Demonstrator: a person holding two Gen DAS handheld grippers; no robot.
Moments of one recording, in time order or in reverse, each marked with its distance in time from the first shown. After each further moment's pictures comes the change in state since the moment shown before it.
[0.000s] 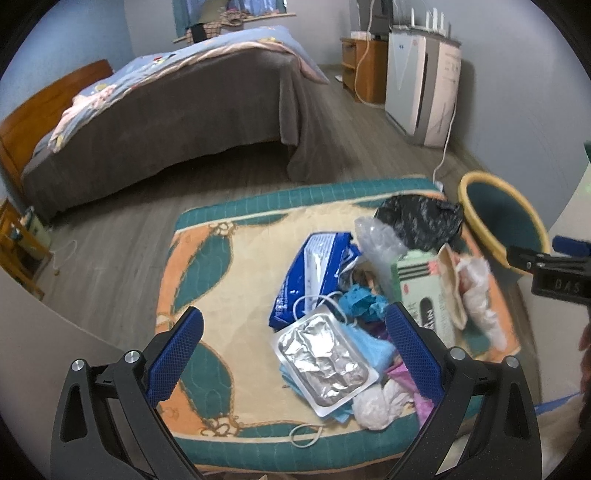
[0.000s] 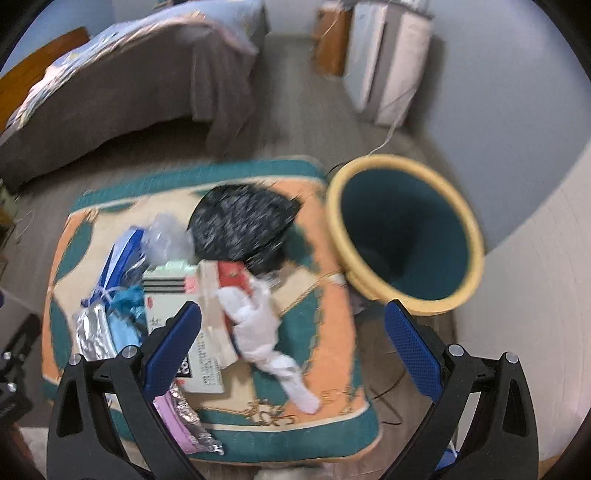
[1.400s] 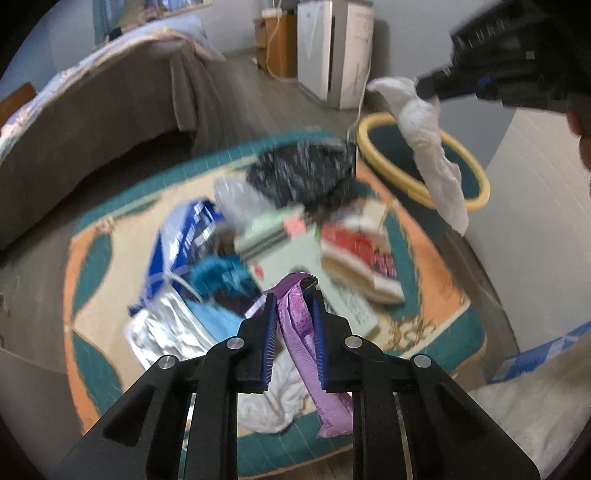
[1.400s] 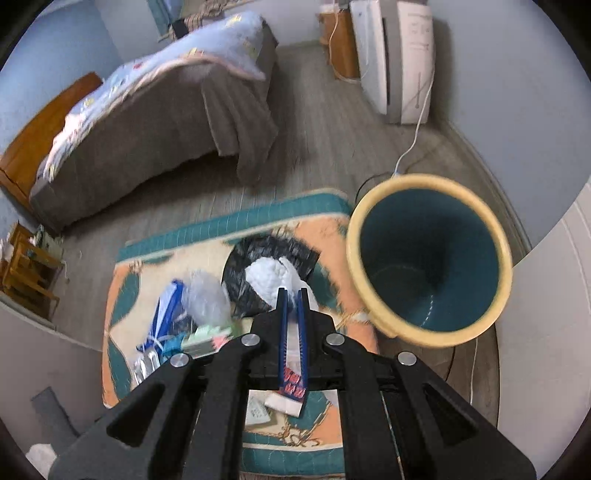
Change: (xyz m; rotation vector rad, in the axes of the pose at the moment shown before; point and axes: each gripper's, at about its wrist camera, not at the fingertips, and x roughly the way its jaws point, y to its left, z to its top) left arm 0.011 -0.089 -0.019 0.173 0.040 -0.234; right arm -0.024 -0.051 0.054 0.146 -0.058 0.225
